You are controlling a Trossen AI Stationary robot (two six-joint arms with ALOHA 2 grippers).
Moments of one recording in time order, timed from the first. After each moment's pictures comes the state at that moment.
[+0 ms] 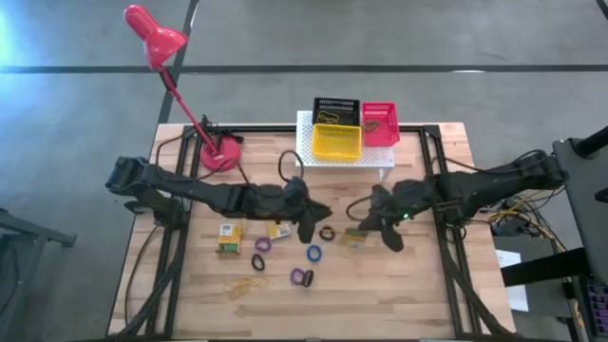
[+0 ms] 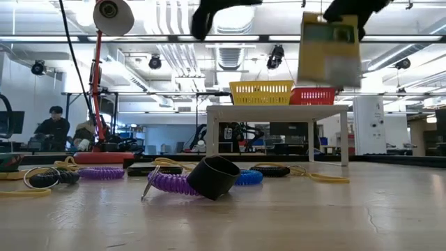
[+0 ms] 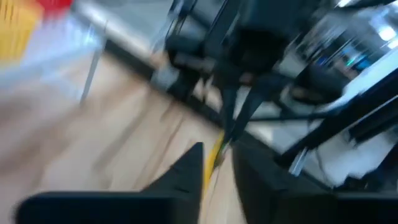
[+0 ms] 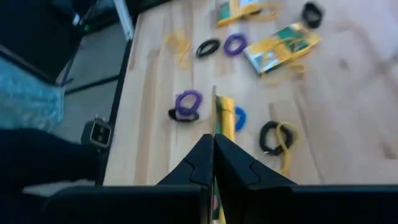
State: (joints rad) left arm -0.16 1.59 1.16 0.16 -0.22 -0.63; right arm 0.19 1.04 0.85 -0.42 -0.09 0.46
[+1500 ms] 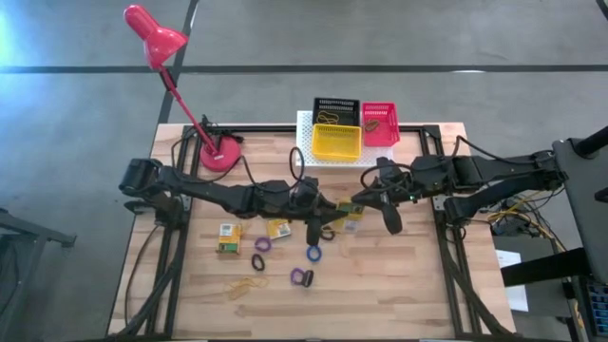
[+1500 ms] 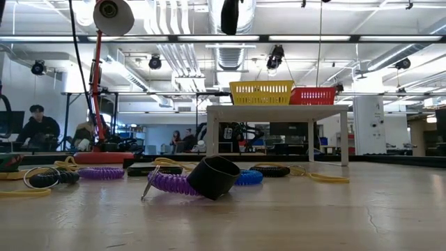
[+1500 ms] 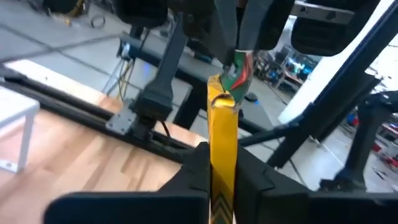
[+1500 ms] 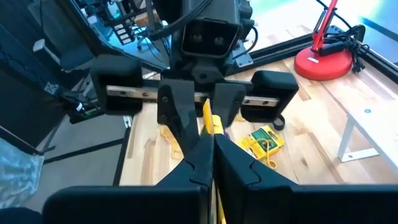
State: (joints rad) left arm -0.13 1.70 1.19 0.42 -0.07 -0.47; right arm 0.17 1.08 1.15 -0.45 0.08 0.42
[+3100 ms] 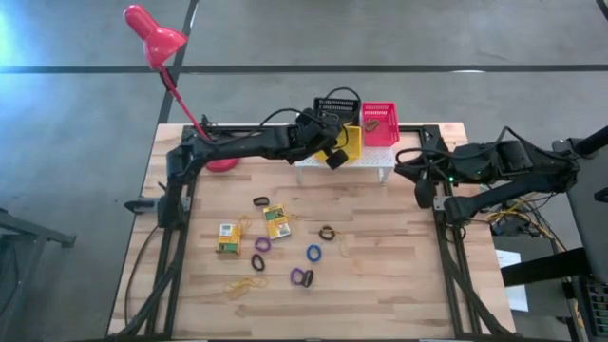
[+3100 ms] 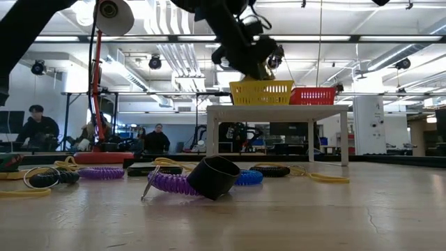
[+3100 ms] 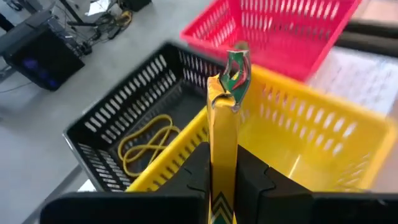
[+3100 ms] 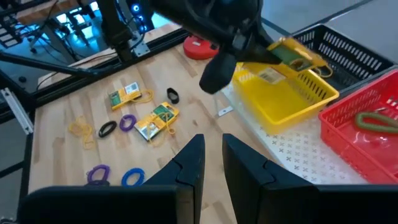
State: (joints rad) left arm 0.25 2.03 1.84 -0.48 -0.51 -0.03; right arm 0.16 0.84 1.23 -0.96 0.42 0.52
